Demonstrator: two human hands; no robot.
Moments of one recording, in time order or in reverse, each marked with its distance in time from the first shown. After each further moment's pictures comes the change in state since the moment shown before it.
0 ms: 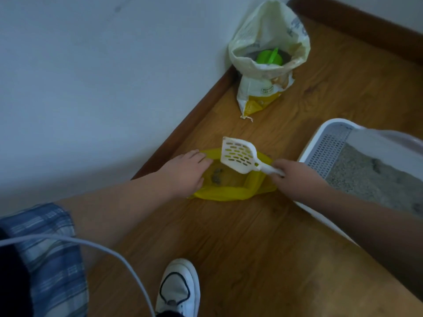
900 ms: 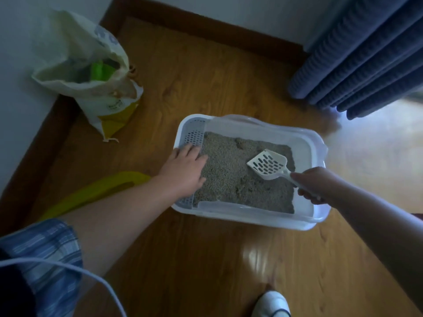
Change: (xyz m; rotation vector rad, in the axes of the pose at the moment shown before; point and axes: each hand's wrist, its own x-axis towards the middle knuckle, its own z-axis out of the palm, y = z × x) left_hand 0.181 0.239 -0.056 0.020 0.103 0.327; right_hand -0.145 0.261 -0.088 0.588 0.160 1.017
